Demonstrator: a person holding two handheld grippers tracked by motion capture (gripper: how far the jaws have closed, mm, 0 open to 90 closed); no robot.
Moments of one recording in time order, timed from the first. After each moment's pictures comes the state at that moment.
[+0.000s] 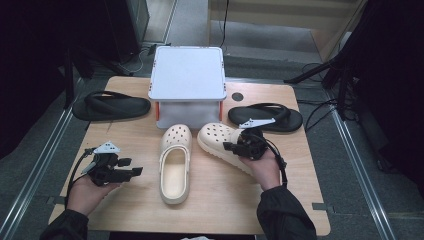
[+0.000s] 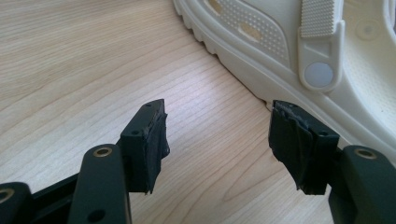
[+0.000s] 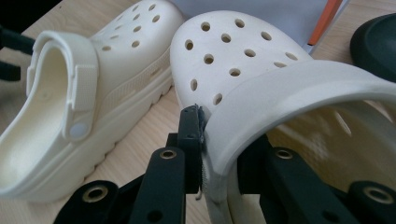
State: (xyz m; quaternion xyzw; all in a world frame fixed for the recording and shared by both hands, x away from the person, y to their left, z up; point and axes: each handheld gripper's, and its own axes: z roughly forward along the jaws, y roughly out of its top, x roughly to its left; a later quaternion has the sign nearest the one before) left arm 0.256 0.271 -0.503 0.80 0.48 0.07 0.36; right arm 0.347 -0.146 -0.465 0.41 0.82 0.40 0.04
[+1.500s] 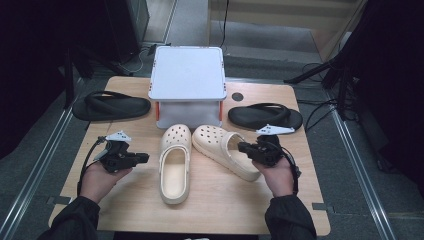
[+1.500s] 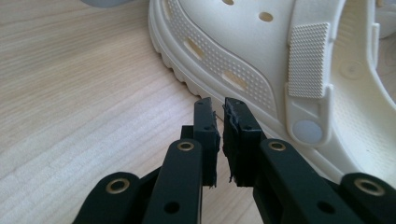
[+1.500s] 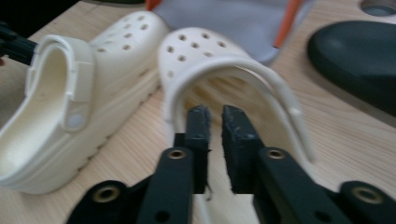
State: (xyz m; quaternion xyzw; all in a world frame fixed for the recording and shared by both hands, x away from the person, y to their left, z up) left arm 0.291 0.254 -0.496 0.80 0.46 0.04 0.37; right arm 0.324 -0.192 -0.460 0.43 0.79 0.42 0.09
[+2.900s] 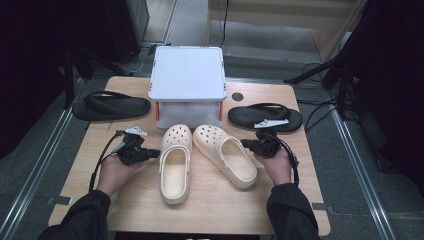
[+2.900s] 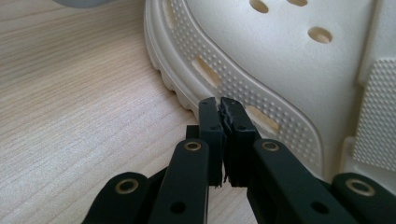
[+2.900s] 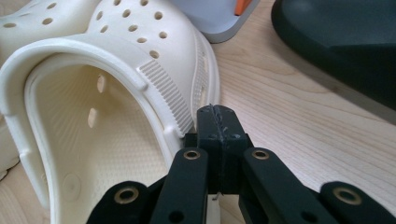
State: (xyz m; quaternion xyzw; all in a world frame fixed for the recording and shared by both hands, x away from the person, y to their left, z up) left arm 0.326 0.227 -0.518 0.81 0.46 0.03 0.35; right arm 0.367 -0.194 -0.491 0.43 0.81 0.39 0.06
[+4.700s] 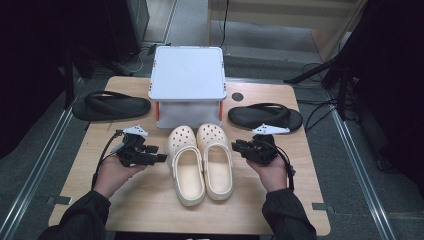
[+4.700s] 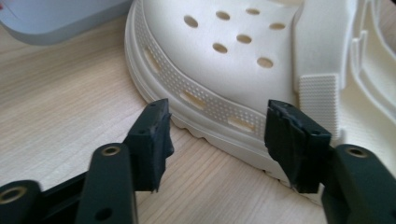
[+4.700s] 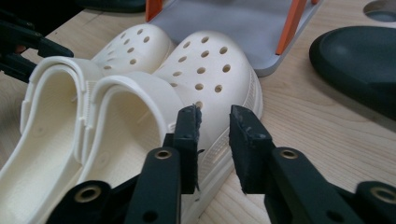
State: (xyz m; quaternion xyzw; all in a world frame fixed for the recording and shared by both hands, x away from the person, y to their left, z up) left arm 0.313 0.221 -0.486 0.81 0.44 0.02 0.38; right arm 0.327 -0.176 -0.468 0.41 0.79 0.45 0.08
